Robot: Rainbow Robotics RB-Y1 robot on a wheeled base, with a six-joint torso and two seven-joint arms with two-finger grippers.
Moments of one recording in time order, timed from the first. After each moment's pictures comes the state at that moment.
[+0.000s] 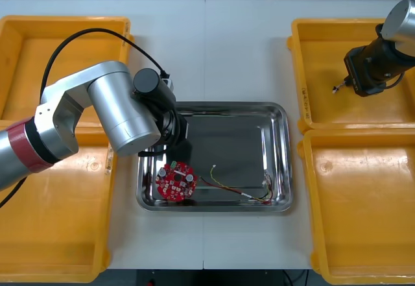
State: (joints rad) right arm -1.11 -0.49 -0.32 -0.47 -0.27 1.12 0.53; left arm -0.81 0.70 -0.88 -1.80 0.63 1.35 -0.58
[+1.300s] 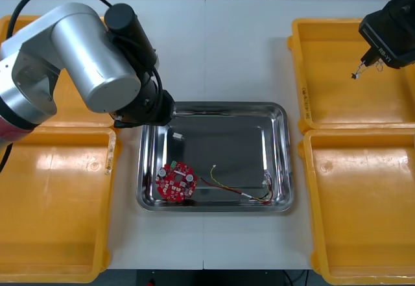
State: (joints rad) right arm -1.10 -0.49 -0.29 -1.06 -0.26 1.88 0.57; left arm -0.87 0.74 -0.67 -1.86 0.82 1.60 -0.72
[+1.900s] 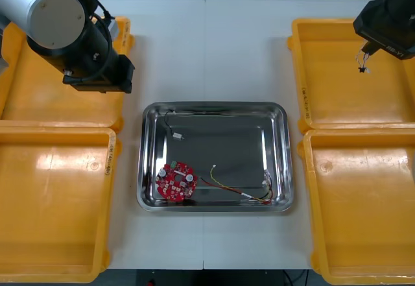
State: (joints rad) right arm -0.96 -0.49 -0.17 -1.46 -0.32 1.92 0.89; left arm -0.90 0.79 -0.45 -1.65 0.93 1.65 -0.95
